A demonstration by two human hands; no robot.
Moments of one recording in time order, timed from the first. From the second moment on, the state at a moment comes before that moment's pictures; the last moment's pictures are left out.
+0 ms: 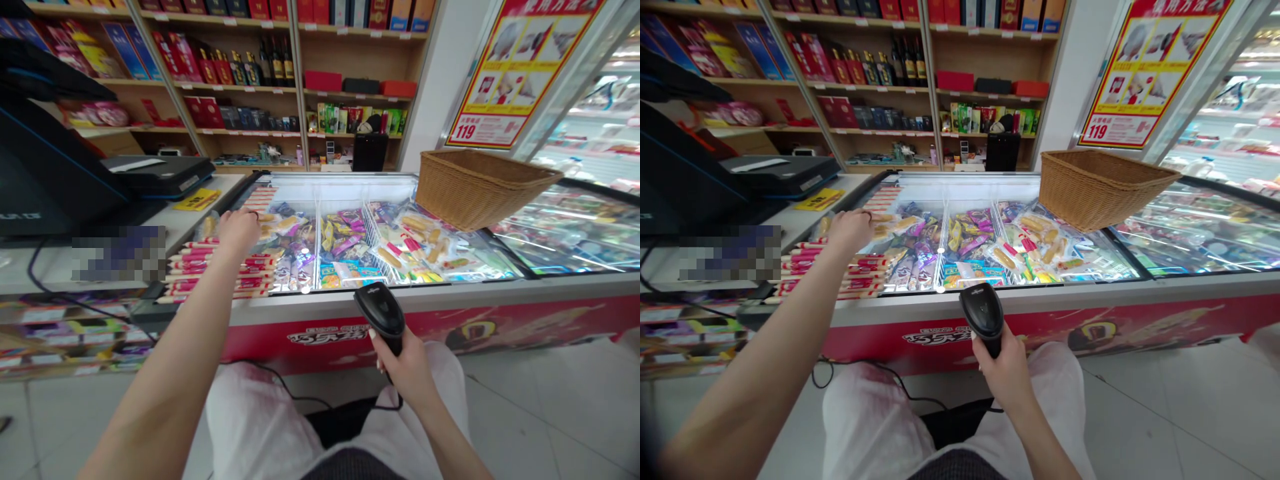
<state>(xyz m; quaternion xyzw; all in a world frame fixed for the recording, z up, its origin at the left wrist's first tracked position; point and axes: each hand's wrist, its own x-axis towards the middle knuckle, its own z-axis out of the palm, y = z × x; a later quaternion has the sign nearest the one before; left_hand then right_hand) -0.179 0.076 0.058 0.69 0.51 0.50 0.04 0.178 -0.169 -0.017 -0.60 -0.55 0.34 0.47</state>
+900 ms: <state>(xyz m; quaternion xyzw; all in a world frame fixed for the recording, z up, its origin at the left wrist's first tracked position) 0.045 0.021 0.025 0.81 0.36 0.39 0.26 0.193 -0.171 -0.023 -0.59 -0.54 0.32 0.51</state>
